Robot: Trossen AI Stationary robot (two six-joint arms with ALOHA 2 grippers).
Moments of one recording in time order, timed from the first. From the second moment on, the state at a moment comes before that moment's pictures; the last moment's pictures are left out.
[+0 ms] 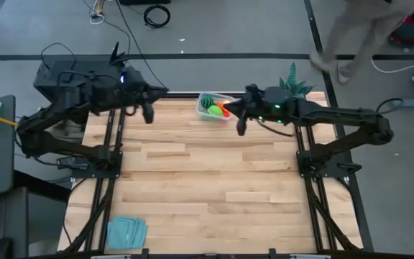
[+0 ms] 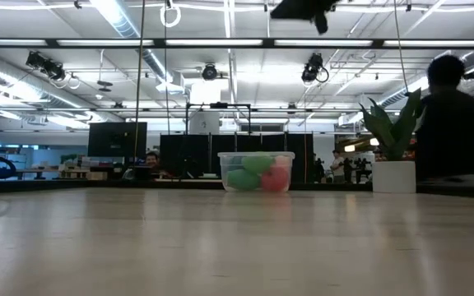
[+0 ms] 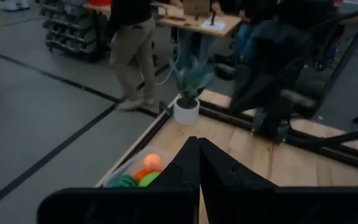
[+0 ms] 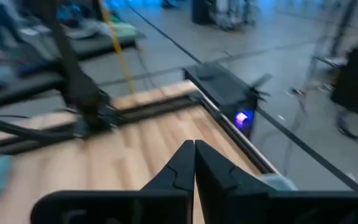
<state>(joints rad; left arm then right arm) 0.25 1.12 1.50 -0.65 -0.19 -0.14 -0.19 1.23 1.14 -0.18 0.16 0.10</state>
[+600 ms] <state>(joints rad) 0.23 0.83 1.46 -0.83 -0.17 -0.09 -0.01 0.88 1.13 -0.30 -0.08 0.02</state>
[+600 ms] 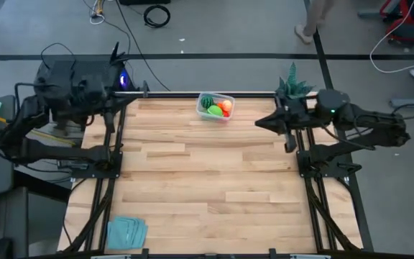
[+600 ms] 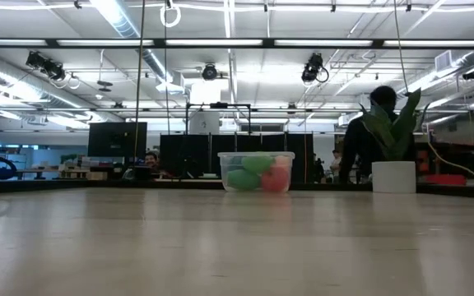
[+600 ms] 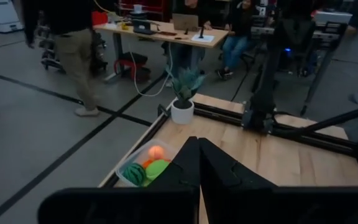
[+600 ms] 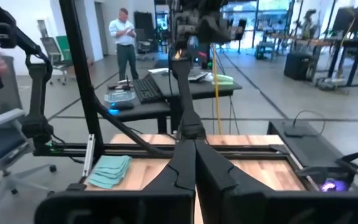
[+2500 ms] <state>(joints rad) 0.23 0.00 0.54 -0.36 -0.14 -0.18 0.00 0.01 0.23 0.25 0.03 0.09</state>
